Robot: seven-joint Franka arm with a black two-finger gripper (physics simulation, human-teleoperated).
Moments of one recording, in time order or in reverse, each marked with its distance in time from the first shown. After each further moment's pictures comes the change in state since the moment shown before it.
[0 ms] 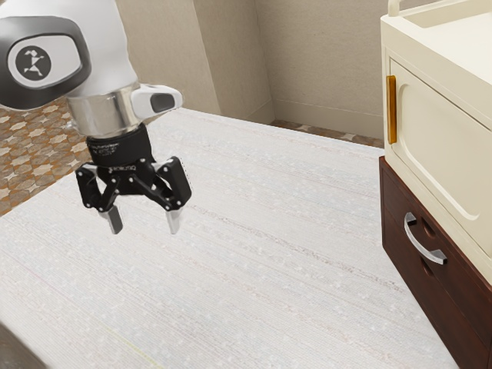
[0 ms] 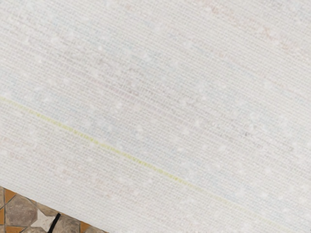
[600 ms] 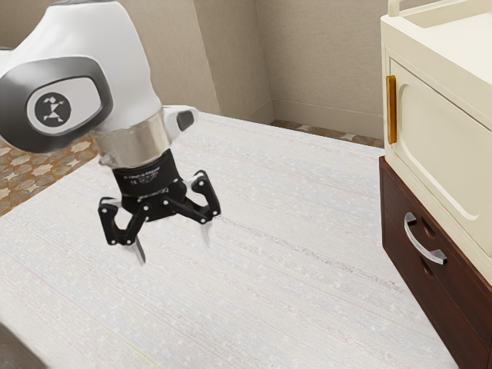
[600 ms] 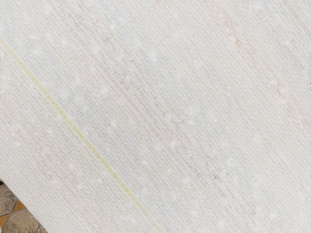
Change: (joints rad) arm -0.073 -0.073 -0.023 -0.168 0.020 0.183 -0.525
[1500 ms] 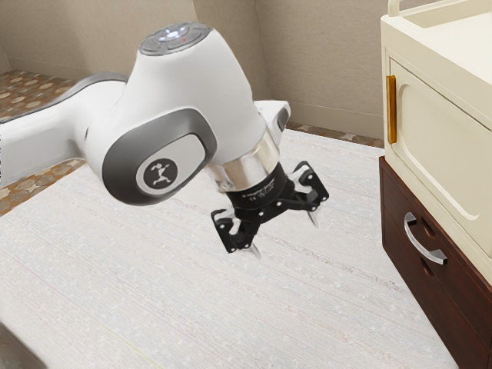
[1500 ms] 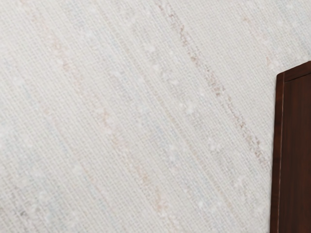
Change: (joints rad) arm -0.182 0.141 -0.023 0.003 0.114 0.433 -0.316
